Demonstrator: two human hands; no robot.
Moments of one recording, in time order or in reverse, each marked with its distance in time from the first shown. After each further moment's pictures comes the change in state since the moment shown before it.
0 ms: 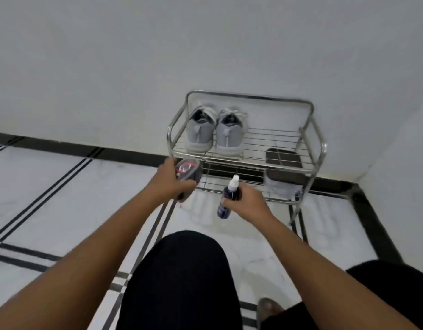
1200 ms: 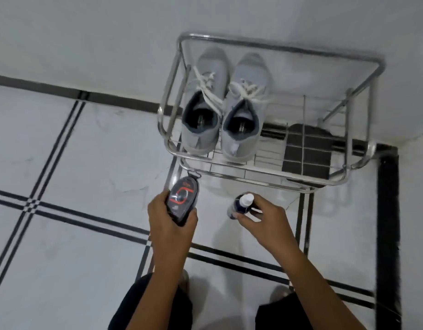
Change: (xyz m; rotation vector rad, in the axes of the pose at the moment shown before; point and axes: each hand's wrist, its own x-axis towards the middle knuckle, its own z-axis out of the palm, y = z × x) left_hand 0.009 0.067 0.014 -0.125 0.327 -0.382; right_hand 0.051 -0.045 -0.076 0.217 -0.250 0.225
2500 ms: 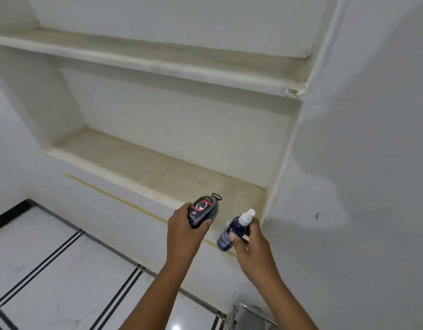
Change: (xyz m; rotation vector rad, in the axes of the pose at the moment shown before) left_hand 0.378 0.476 -0.309 -0.094 0.163 0.269; right_hand 0.140 -0.669 -0.119 -0.066 0.058 -0.485
